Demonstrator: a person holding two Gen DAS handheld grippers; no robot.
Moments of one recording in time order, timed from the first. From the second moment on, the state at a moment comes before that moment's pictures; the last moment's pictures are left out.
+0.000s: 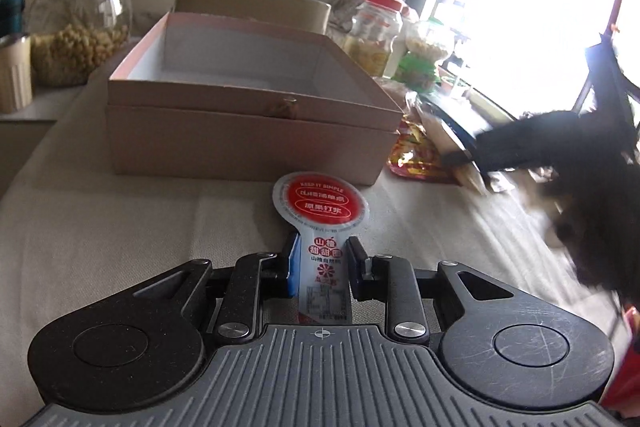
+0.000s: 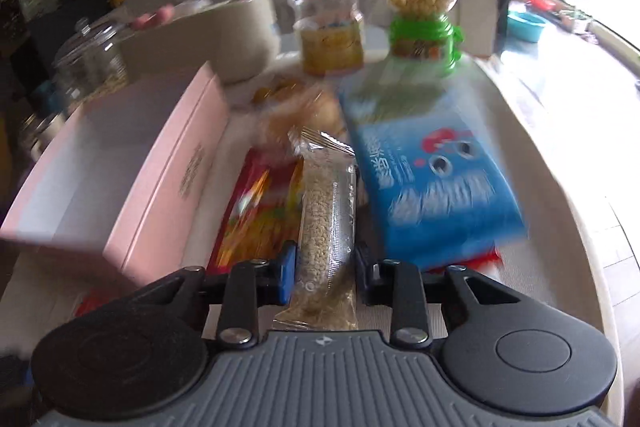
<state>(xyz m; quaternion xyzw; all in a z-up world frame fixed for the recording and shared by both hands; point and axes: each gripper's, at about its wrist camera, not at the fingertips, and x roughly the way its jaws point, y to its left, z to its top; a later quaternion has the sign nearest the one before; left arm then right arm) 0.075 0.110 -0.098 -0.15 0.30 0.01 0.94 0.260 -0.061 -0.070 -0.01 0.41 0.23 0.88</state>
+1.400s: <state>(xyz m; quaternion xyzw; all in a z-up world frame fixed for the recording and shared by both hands) 0.045 0.056 -0.070 -0.10 0.40 -0.05 0.91 0.112 -0.087 -0.056 -0.07 0.38 0.35 0.85</state>
